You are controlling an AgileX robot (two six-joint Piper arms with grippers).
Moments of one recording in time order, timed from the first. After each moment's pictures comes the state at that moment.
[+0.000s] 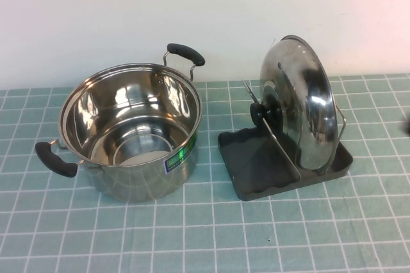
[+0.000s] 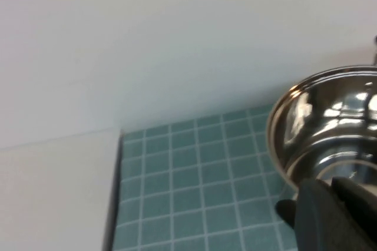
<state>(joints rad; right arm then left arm) 0.17 1.23 -1.23 0.42 1.20 -1.02 -0.75 0.64 -0.89 0.90 0.99 -0.75</state>
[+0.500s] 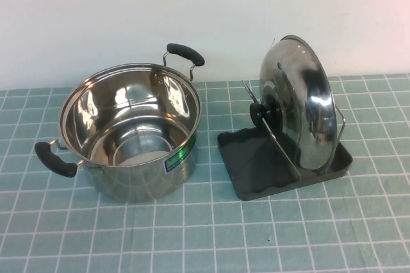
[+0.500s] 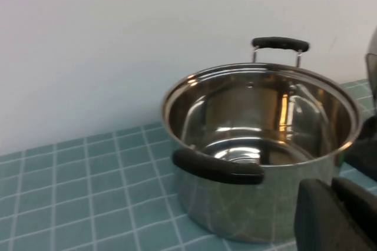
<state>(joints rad) 0.17 0.65 -0.73 0.08 0.84 -0.63 -0.75 0.07 -0.32 0.83 0.63 -0.79</state>
